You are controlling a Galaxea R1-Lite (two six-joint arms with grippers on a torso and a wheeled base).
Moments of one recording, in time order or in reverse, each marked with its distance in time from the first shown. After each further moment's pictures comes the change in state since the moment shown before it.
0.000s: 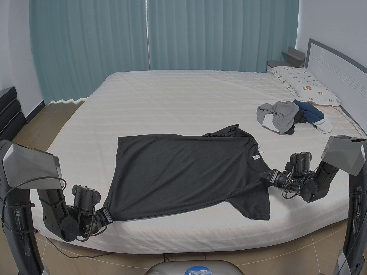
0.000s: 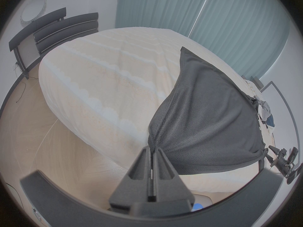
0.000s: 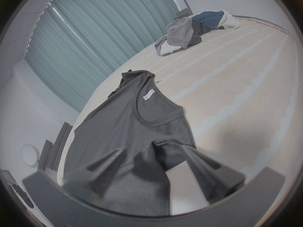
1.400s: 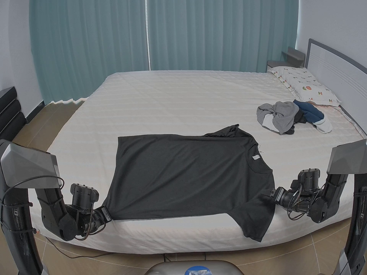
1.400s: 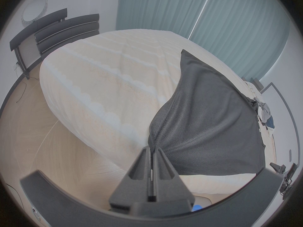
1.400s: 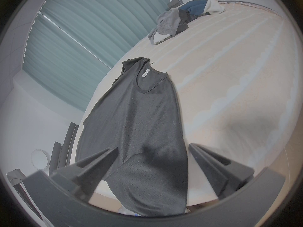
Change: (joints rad) left arm 0.012 -0.013 0.000 0.001 0.003 0.007; right arm 0.033 -0.081 0.385 -0.249 0.058 0.099
